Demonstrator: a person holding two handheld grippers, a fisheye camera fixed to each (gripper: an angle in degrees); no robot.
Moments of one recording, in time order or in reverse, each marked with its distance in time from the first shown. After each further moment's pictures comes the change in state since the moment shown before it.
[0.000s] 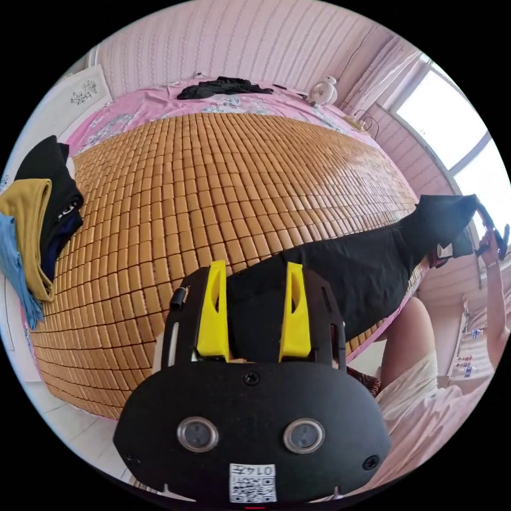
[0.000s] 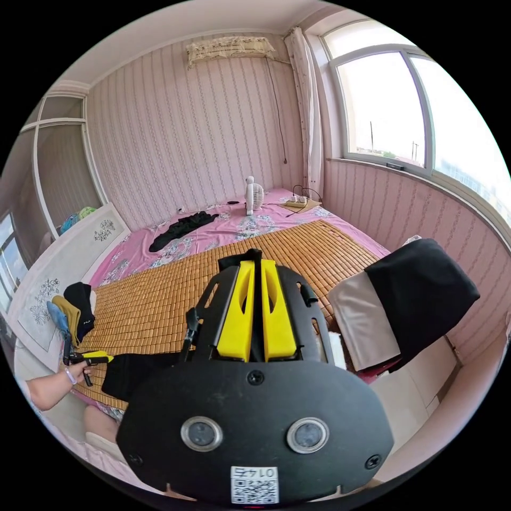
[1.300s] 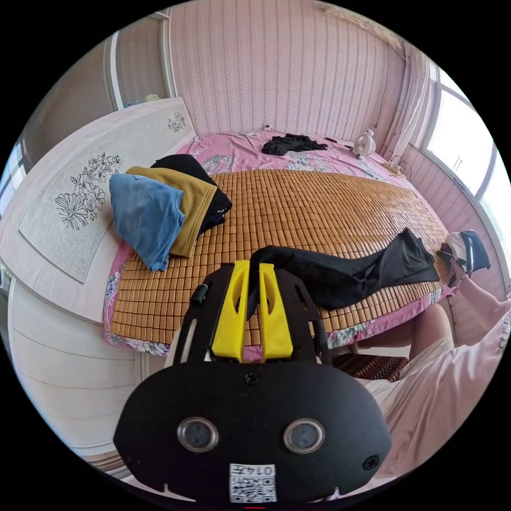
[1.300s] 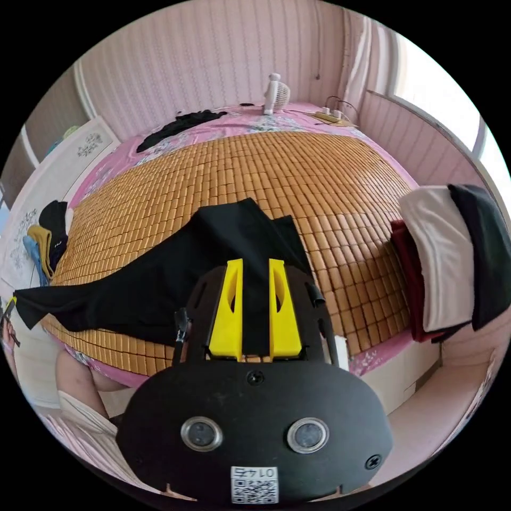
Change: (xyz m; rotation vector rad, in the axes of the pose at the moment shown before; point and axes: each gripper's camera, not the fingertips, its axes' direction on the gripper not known) left arm -0.140 0.208 -0.302 0.277 -0.282 -0.140; right arm 0.022 0.085 0.172 -0.452 0.013 -0.157
